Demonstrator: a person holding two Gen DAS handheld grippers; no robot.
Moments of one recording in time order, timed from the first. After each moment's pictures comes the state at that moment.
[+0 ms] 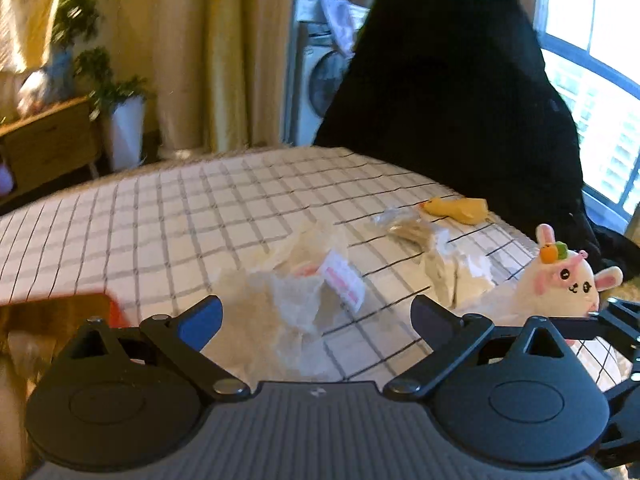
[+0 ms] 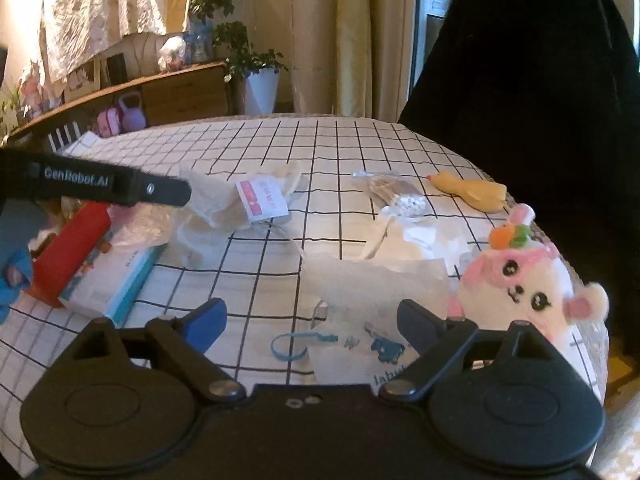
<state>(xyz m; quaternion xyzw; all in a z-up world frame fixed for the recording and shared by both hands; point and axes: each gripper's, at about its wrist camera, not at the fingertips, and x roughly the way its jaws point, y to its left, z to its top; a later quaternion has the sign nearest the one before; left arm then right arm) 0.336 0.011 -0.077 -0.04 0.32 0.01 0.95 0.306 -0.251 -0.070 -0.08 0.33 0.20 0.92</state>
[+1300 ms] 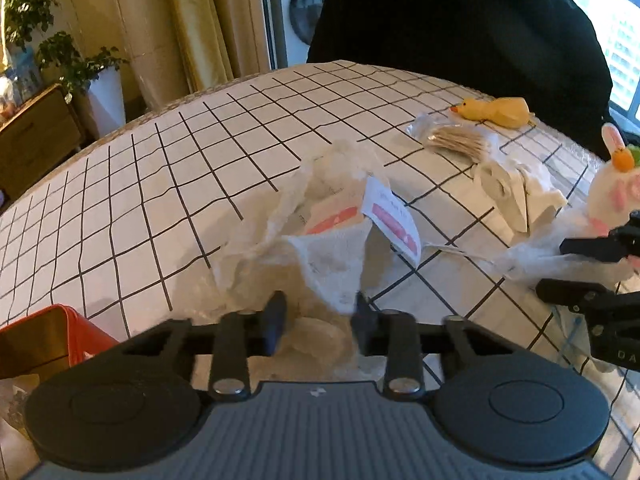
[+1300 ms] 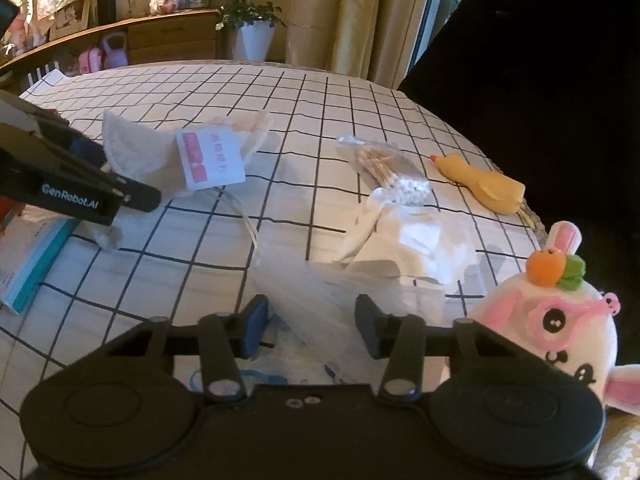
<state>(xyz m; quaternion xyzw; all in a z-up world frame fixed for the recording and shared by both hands) 0.394 0.028 -0.137 0.03 0.43 0.00 0.90 0.367 -0.235 -0.105 -0.16 0.37 0.17 0.90</state>
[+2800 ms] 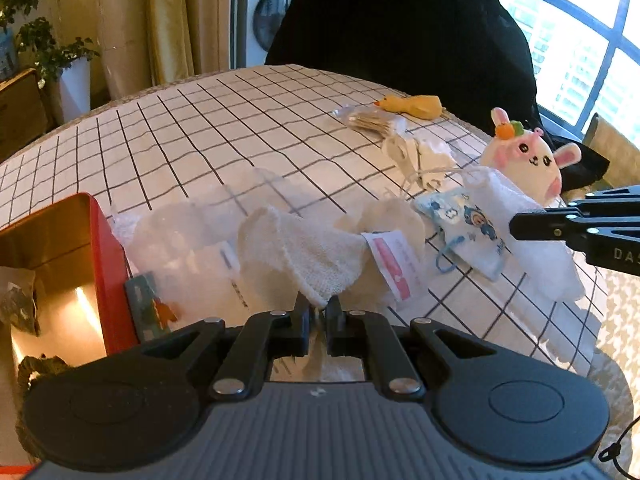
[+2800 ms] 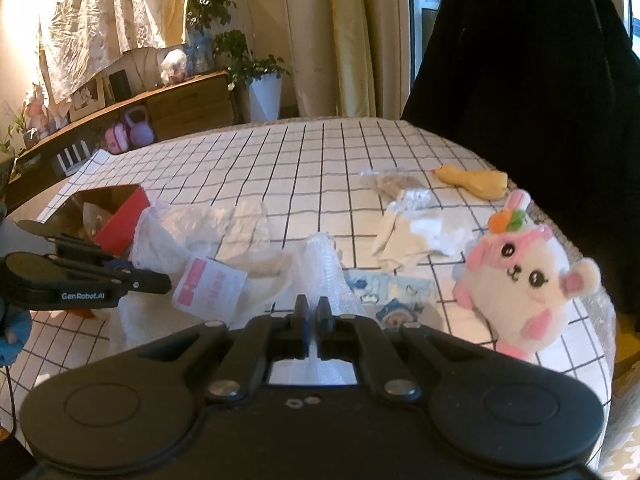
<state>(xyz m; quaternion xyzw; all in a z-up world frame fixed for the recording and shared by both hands) 0.288 0.026 -0.116 -0.02 0.42 -0.08 0.91 0.284 -0.261 -0.059 -0.04 0.34 0.21 0.92</state>
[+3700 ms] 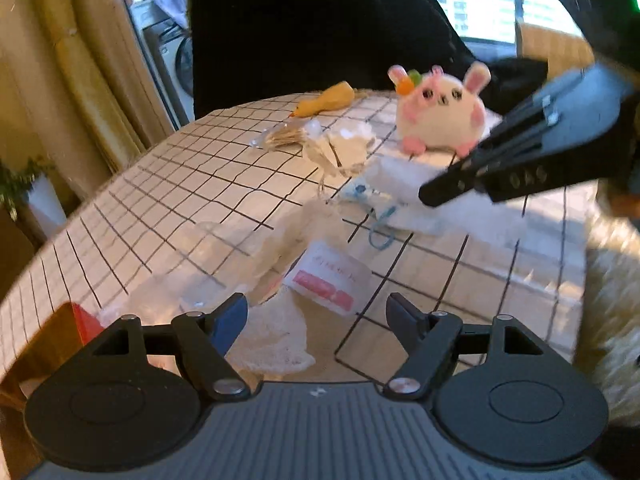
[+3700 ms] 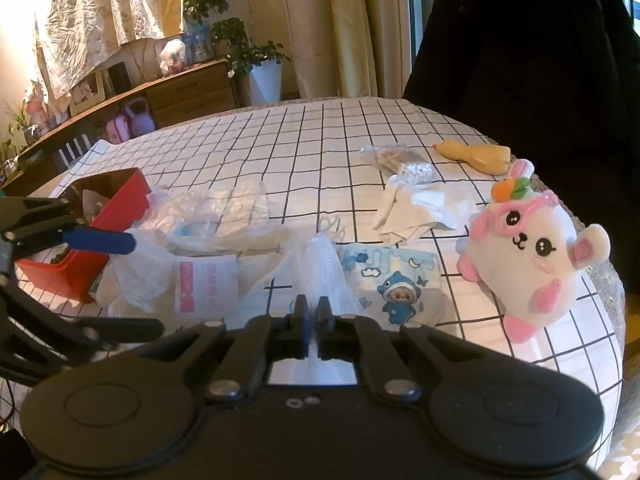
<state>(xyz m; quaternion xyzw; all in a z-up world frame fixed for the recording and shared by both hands) 0.261 -0.045 -0.106 0.18 0.37 -0.14 0.90 0.284 -0.264 -0.071 -0.03 0.36 0.21 0.91</state>
